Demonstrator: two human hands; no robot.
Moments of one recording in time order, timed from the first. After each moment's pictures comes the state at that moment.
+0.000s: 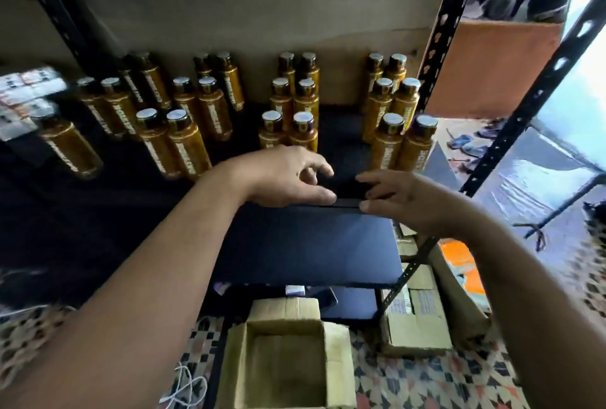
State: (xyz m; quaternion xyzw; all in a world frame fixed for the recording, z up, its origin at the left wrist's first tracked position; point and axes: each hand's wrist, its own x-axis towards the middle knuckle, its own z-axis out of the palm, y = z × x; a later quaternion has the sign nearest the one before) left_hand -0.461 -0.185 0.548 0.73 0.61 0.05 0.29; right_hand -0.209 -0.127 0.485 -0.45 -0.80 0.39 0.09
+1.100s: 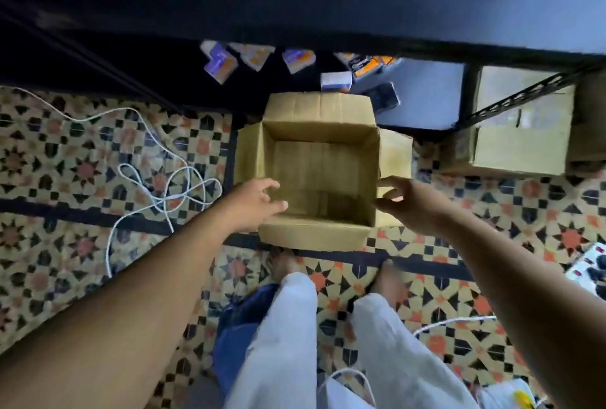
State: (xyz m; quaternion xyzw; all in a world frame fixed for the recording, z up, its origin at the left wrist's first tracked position) left_hand -0.561 -0.348 -0.095 0.36 0.75 -0.04 0.55; right_hand -0.273 -0.247 -0.094 -0.55 -0.67 0.45 -0.22
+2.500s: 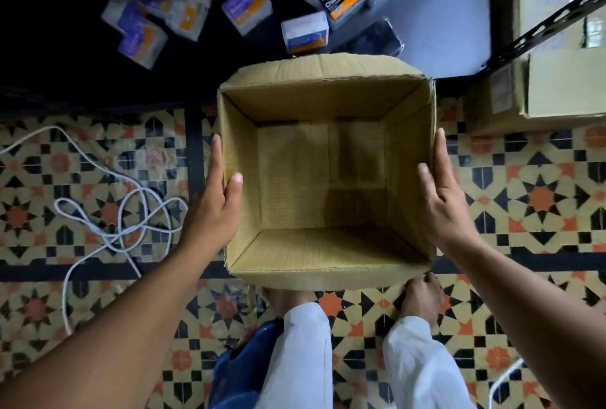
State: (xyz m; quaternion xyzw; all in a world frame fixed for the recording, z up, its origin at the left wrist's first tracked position) left_hand -0.560 -0.344 -0.262 0.45 0.81 0.09 0.37; right_hand -0.236 -0.280 -0.281 -0.66 -0.50 0.53 0.19
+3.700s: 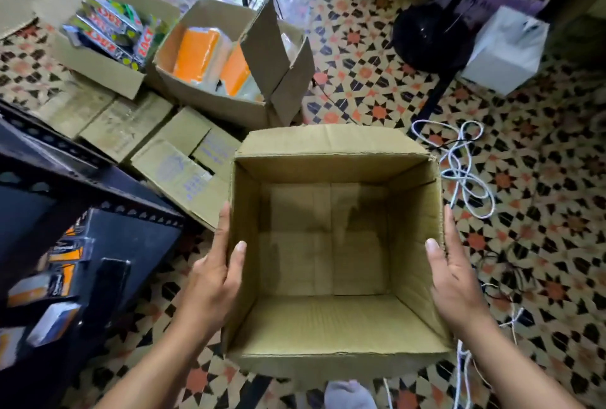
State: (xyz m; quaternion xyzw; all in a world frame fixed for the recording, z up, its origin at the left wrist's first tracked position) left_hand -0.118 -0.218 -0.079 0.80 0.45 0.04 0.39; right_hand 0.131 -0.448 -0.051 -0.86 -0.16 0.30 0.38
